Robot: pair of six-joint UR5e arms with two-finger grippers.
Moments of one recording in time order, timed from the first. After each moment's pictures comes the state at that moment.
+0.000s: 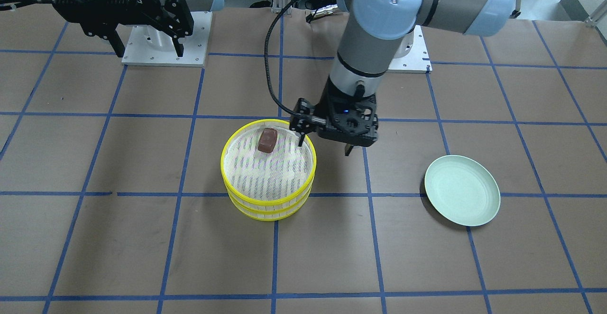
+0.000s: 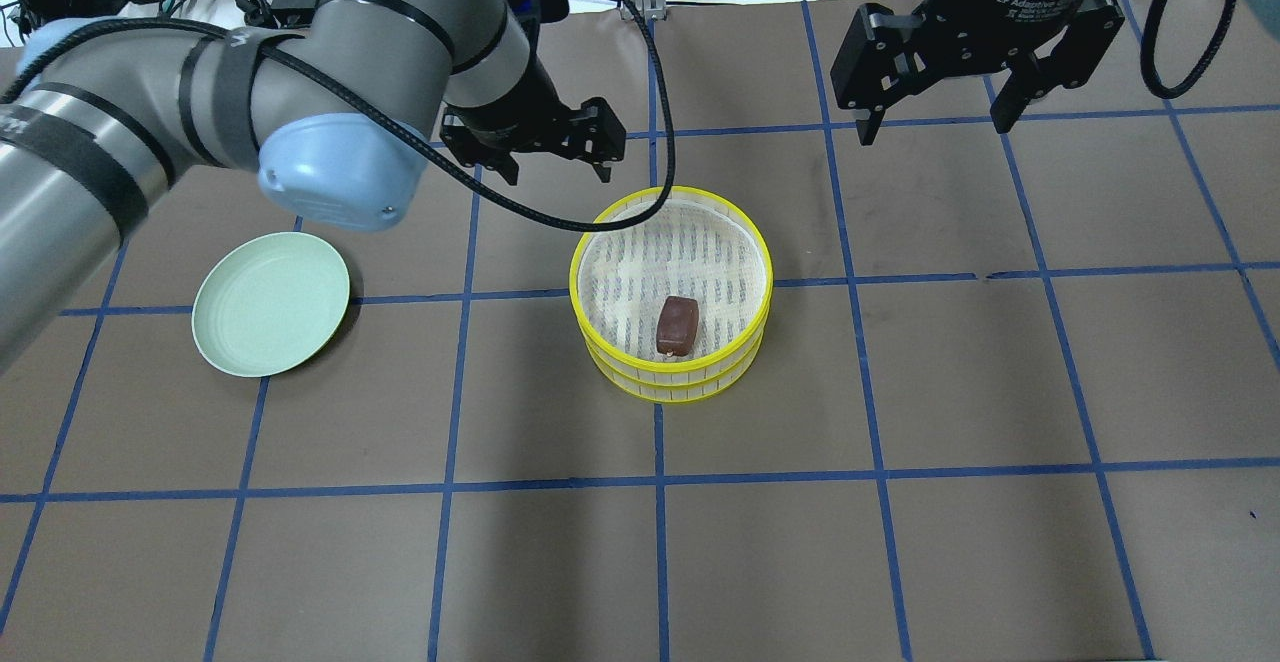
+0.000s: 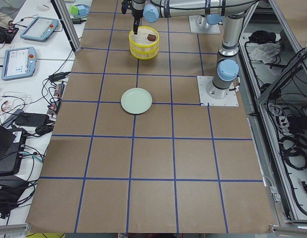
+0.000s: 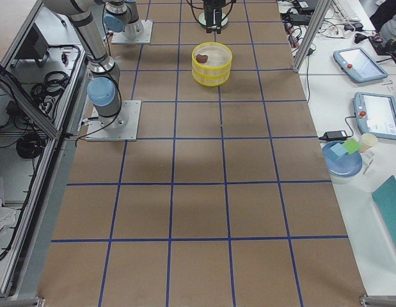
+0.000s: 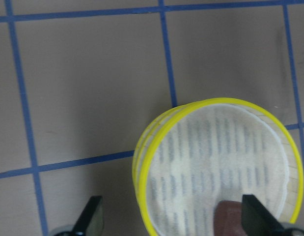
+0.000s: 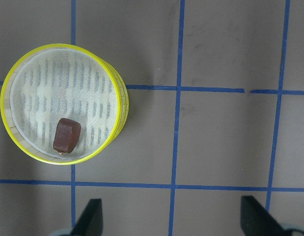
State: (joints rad) left arm -1.74 -1.74 -1.61 -1.22 1.44 -0.07; right arm 1.66 -1.59 1.40 -1.41 -1.58 0.04
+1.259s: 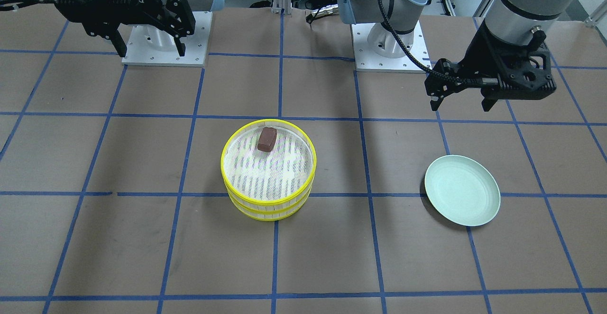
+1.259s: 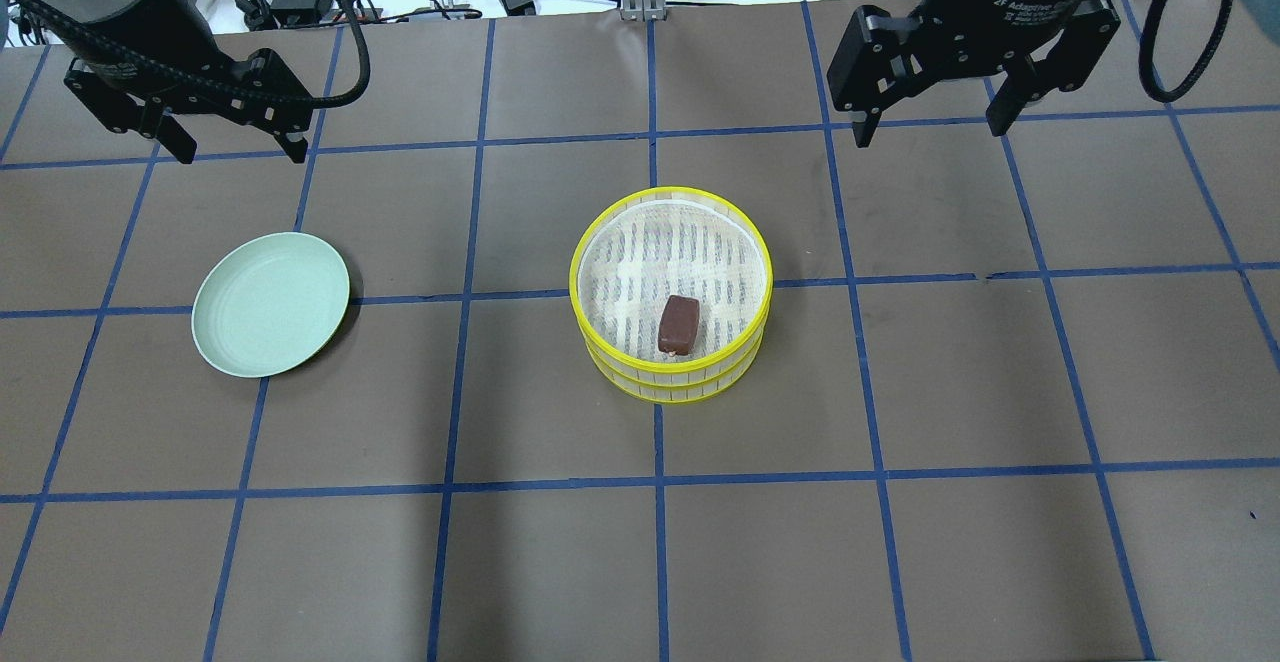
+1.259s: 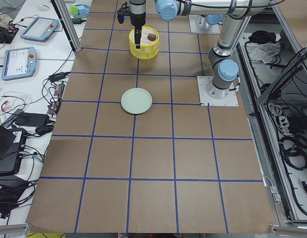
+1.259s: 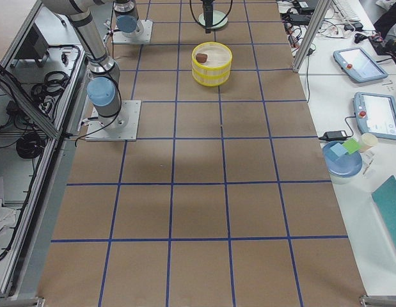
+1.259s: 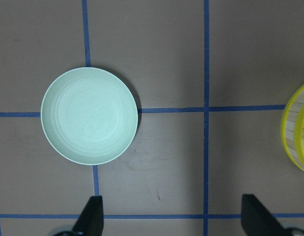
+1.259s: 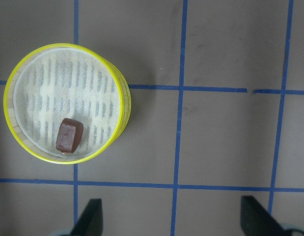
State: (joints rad) left arm -1.45 -1.59 -1.51 -1.58 1.62 0.14; right arm 1.66 -1.59 1.40 -1.41 -1.57 0.04
